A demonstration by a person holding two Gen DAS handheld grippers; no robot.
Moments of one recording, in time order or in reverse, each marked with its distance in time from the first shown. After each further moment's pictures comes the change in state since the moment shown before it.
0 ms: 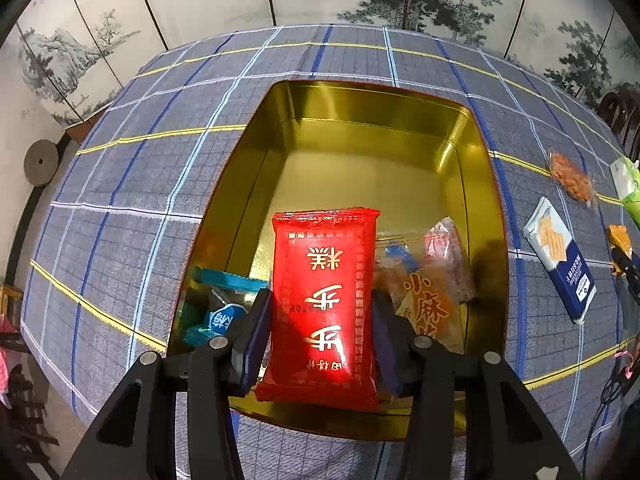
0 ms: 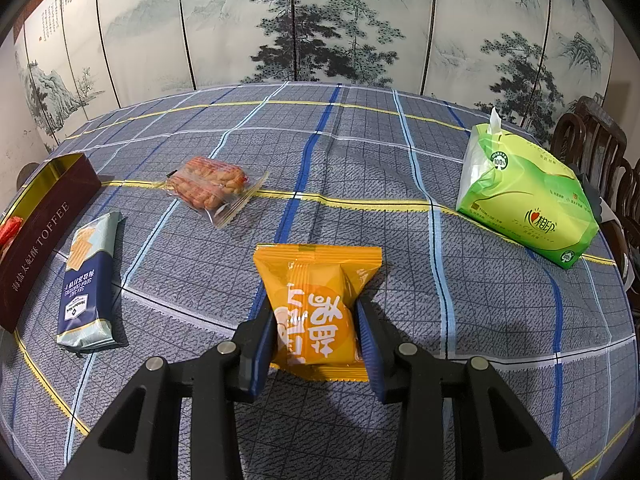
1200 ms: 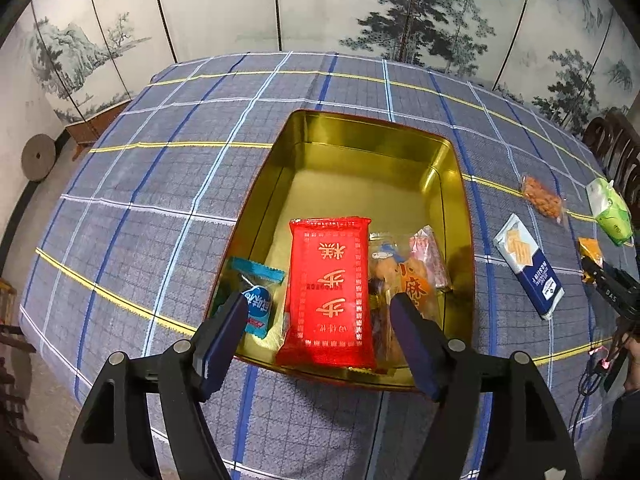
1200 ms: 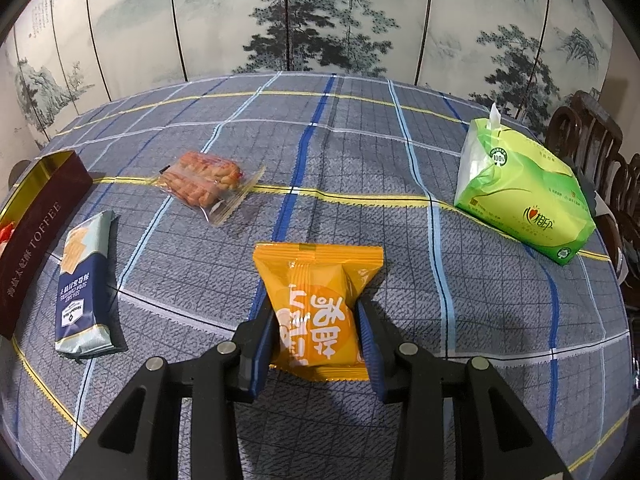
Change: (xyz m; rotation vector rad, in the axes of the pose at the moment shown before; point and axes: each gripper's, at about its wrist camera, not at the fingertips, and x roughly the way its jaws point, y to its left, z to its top) left arm -0.043 0.018 -0.016 -0.050 -0.080 -0.059; right arm 0.001 -0.002 0.007 0.013 0.059 -0.038
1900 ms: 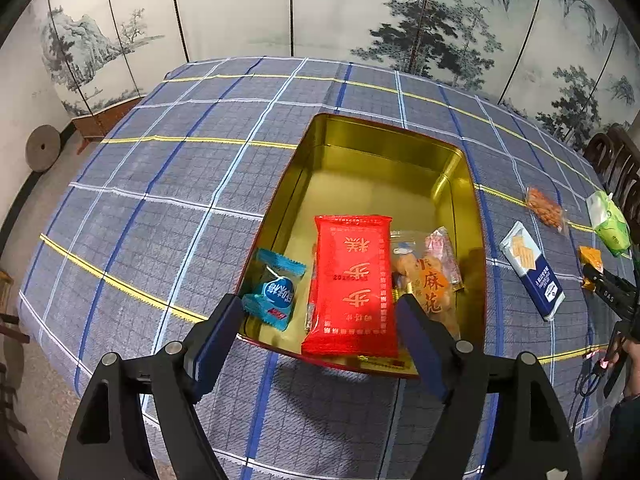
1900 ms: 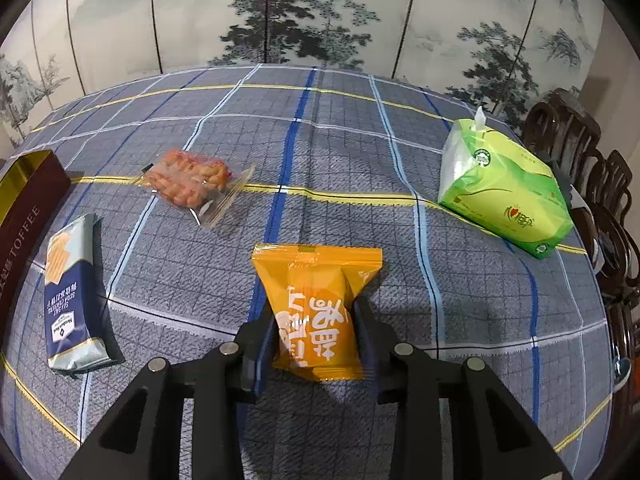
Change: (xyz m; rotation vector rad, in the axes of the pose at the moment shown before) left arm -0.008 0.019 -0.012 -0.046 -0.036 -0.005; right arm -0.002 0.016 0.010 0.022 0.034 -0.113
